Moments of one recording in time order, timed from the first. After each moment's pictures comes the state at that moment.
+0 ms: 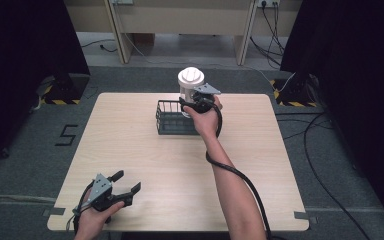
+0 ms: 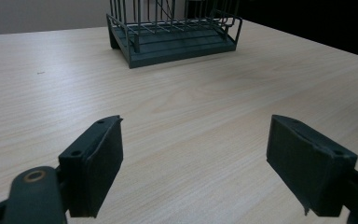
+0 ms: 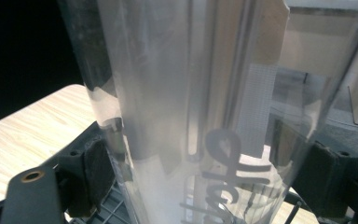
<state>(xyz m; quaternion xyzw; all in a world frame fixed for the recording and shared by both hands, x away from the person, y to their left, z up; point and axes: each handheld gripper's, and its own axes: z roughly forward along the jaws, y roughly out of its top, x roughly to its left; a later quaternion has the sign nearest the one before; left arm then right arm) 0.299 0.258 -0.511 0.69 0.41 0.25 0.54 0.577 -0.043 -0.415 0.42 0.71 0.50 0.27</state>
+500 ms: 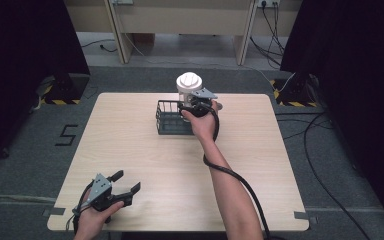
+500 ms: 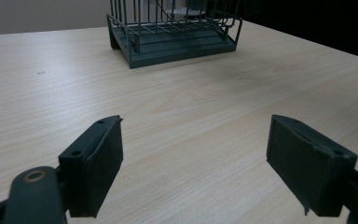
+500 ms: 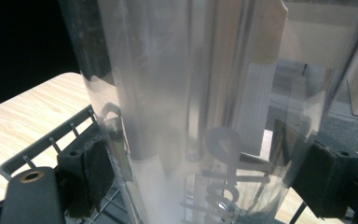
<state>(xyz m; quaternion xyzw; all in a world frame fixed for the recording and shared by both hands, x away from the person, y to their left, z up) 0.299 0.259 -0.511 0.69 0.41 0.25 0.54 0.577 -0.037 -0.433 0.42 0.71 0.49 0.27</state>
